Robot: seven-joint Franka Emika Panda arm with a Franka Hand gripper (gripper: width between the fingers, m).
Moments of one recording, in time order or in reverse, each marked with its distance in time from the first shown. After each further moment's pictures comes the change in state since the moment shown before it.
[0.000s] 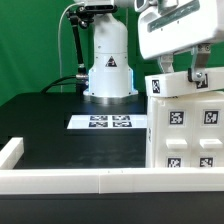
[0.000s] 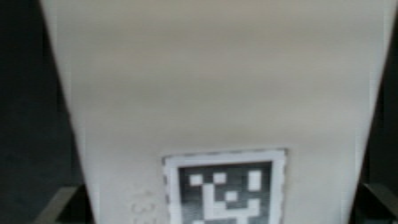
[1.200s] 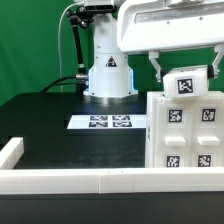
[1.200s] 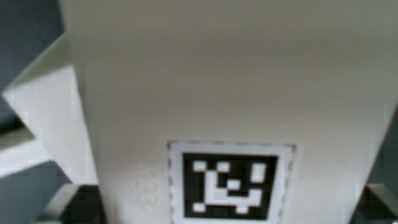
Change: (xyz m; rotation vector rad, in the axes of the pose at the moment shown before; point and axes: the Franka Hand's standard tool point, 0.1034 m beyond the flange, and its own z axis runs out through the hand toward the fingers) arm -0.006 -0.001 -0.003 -0.007 0.018 -0.908
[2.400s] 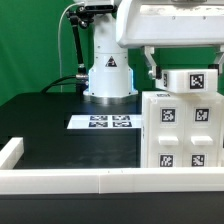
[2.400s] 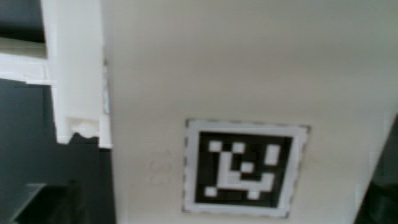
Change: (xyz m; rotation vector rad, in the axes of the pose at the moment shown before) arm 0.000 0.001 -0.003 -0.011 -0.012 -0.534
